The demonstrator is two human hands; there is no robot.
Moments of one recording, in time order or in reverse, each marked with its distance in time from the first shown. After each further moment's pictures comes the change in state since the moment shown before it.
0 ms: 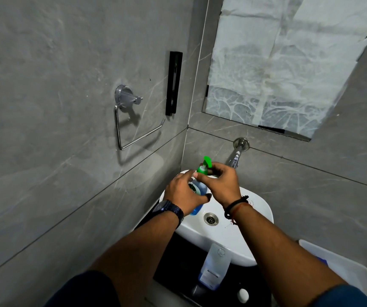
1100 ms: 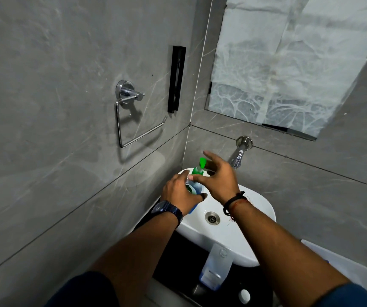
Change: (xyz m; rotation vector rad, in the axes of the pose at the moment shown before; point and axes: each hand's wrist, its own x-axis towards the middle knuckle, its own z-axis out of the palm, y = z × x) left_hand 0.007 -0.025 0.010 0.045 0.011 -0.047; right_hand 0.006 -0.008 0.009 -0.142 -0.076 -0.006
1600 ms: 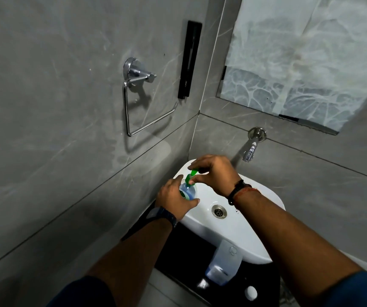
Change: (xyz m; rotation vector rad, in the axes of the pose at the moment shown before) left_hand -0.008 -0.058 0.008 0.005 -0.091 -0.137; right_hand 0.023 0.004 0.026 -0.392 -0.369 -0.247
